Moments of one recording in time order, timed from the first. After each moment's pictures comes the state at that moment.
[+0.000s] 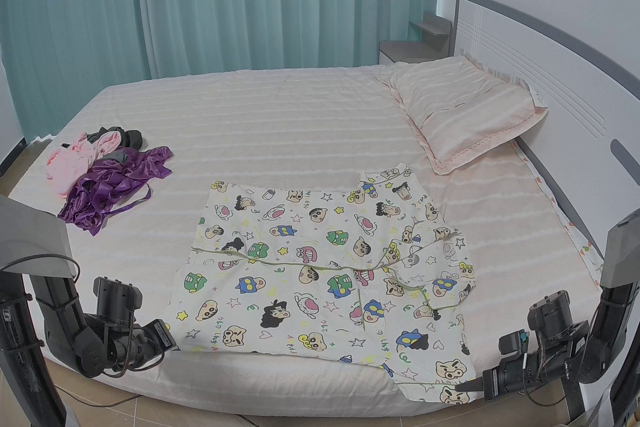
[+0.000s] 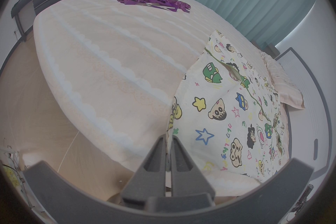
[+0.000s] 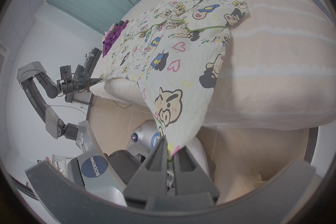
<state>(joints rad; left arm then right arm) -0.08 2.12 -0.18 -1.00 0.05 -0.70 0.30 2.06 -0.02 -1.02 0.47 0.24</state>
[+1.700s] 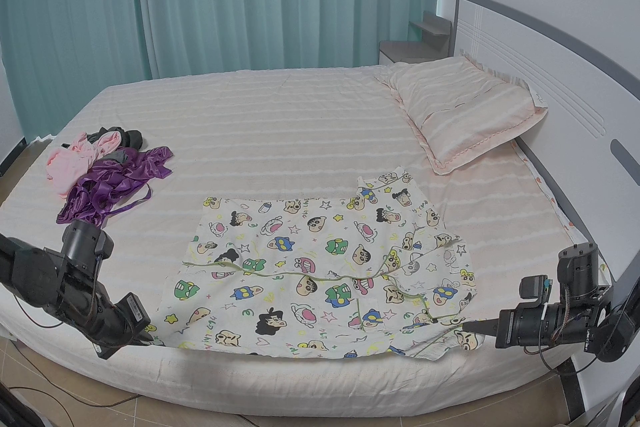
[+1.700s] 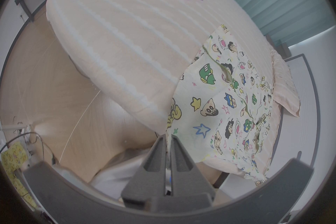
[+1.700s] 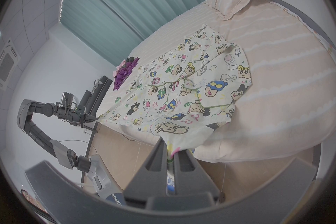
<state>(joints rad) -0.07 1.65 -0.59 0.14 -0.13 -0.83 0.28 1.77 -0.18 -0.91 0.43 0.40</state>
